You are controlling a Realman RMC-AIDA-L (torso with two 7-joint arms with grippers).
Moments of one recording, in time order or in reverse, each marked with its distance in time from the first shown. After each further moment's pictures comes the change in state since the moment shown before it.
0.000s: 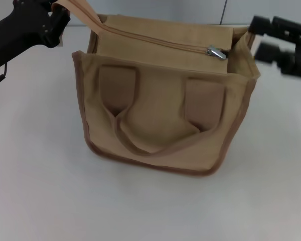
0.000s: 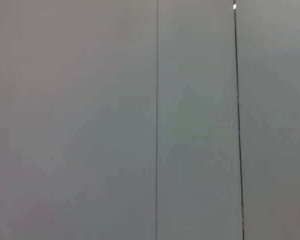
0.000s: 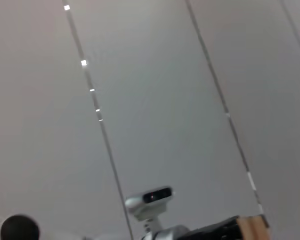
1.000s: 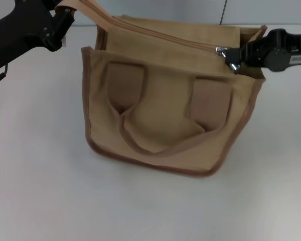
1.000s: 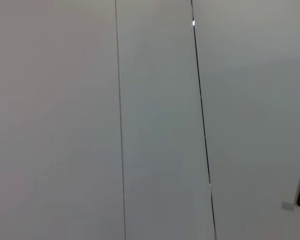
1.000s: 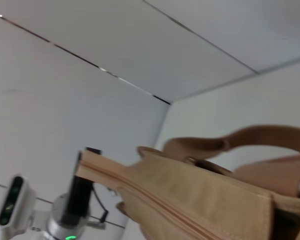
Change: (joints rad) left arm -0.006 0.004 -0.001 0.002 0.003 0.096 0.059; right arm 0.122 -0.031 -0.111 -0.230 -0.312 0.236 1.073
